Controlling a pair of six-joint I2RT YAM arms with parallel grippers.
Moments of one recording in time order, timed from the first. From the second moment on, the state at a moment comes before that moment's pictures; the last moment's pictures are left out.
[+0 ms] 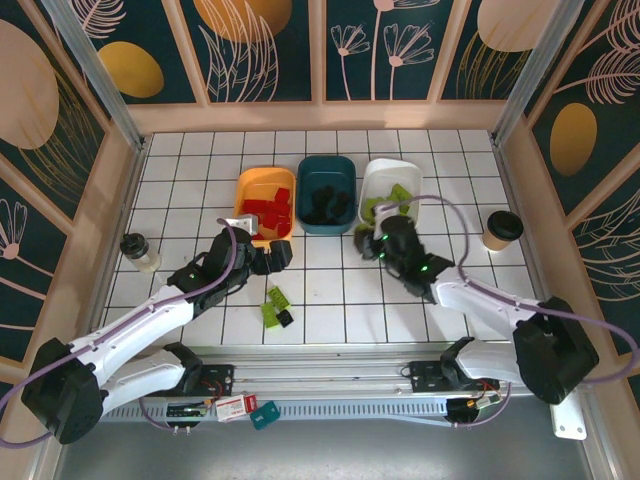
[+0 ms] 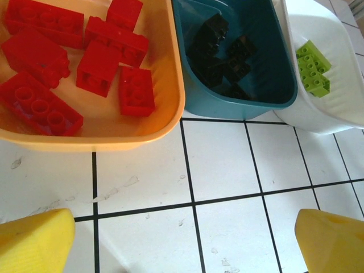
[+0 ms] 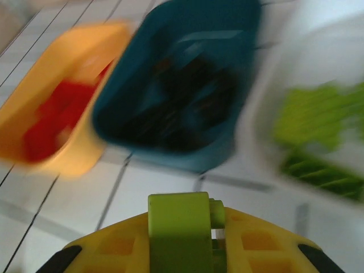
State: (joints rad) left arm -0.65 1.04 0.61 -0.21 -0.09 -0.67; right arm 0.60 1.21 0.62 0.09 0.10 0.40
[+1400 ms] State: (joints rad) left arm -0.65 0.96 0.54 -0.24 -0.19 -0.71; right arm 1.04 1.67 0.83 0.11 0.04 0.38
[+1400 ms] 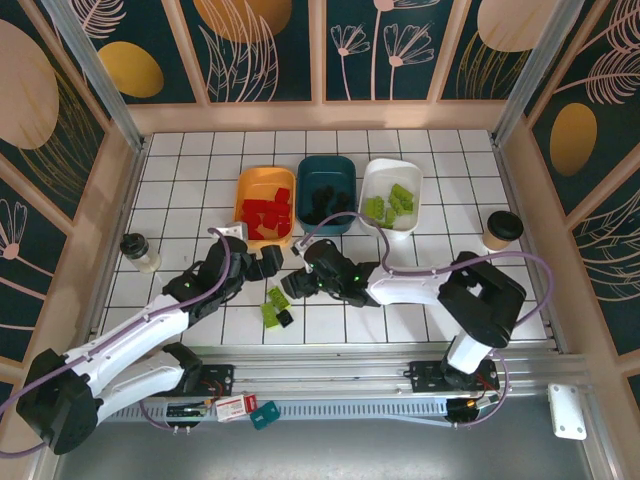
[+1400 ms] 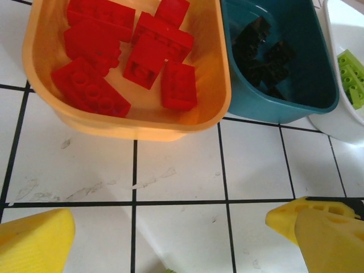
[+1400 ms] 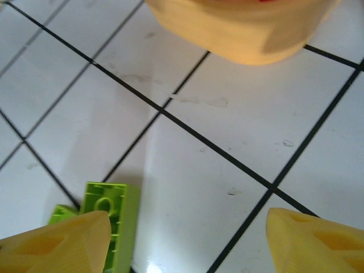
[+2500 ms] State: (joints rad) left arm -0.65 0.85 0.49 -0.39 -0.31 -0.77; right arm 1.10 1.92 1.04 0.06 -0.02 0.32
